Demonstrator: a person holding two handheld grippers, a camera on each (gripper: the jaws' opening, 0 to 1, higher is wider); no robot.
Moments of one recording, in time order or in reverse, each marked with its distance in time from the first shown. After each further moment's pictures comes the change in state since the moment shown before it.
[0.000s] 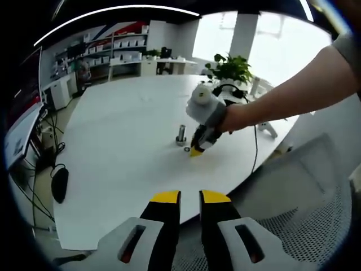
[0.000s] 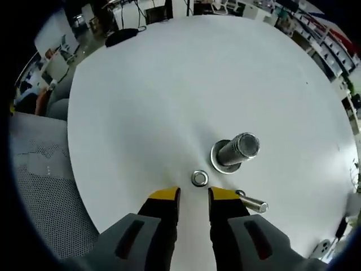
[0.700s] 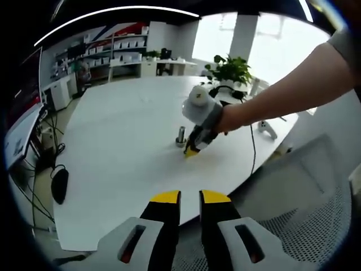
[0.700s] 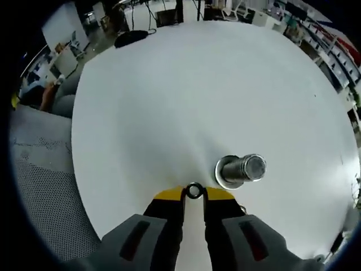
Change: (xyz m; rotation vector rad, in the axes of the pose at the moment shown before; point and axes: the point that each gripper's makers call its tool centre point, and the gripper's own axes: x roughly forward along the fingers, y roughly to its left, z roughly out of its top) left arm 0.000 -0.001 0.002 0.002 -0.007 -0.002; right arm 0.003 0.005 0.008 -0.124 0.005 0.046
